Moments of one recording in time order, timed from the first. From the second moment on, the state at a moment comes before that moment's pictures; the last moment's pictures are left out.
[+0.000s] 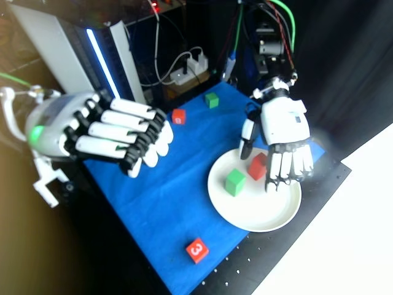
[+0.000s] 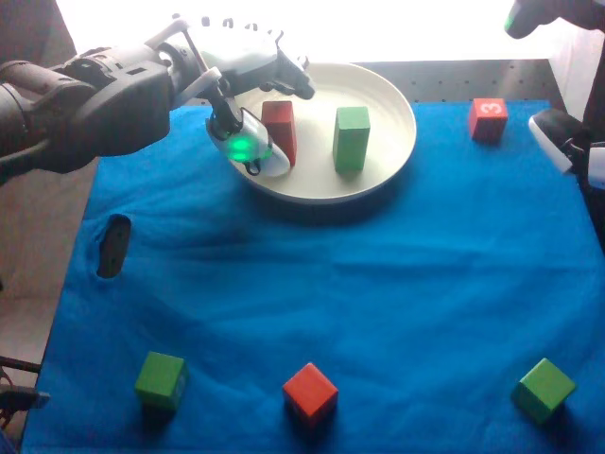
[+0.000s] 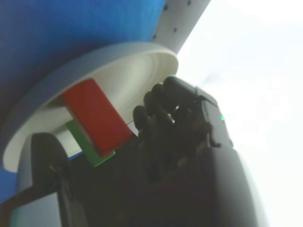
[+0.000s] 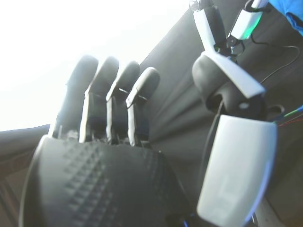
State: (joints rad) left arm 0.46 -1.40 1.60 -0.19 -0.18 1.26; right arm -0.87 -0.85 0.93 -2.96 -1.23 2.05
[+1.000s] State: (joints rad) left arm 0.48 -1.32 1.50 -0.24 -0.29 1.25; right arm -0.87 -0.85 0.93 -2.96 -1.23 2.05
